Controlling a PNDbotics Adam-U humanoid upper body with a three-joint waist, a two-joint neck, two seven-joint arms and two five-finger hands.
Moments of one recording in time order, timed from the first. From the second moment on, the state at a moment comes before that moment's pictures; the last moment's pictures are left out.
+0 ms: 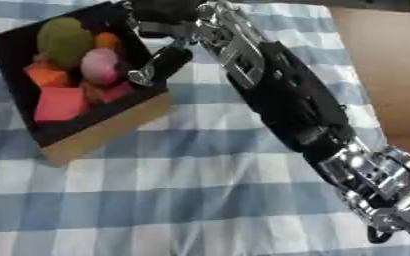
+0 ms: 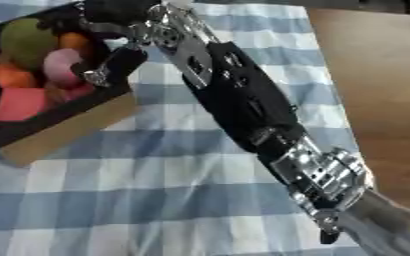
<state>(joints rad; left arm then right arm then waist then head) -0.54 0.31 -0.16 -1.98 -0.19 -0.29 0.49 -1.08 -0.27 0.28 -1.22 0.75 -0.51 0.54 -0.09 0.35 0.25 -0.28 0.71</state>
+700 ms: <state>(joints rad) -0.51 0.32 -0.14 -1.98 -0.20 -0.29 0.52 -0.86 -0.54 0.12 -1.72 0.17 -0.24 0.26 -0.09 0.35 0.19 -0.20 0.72</state>
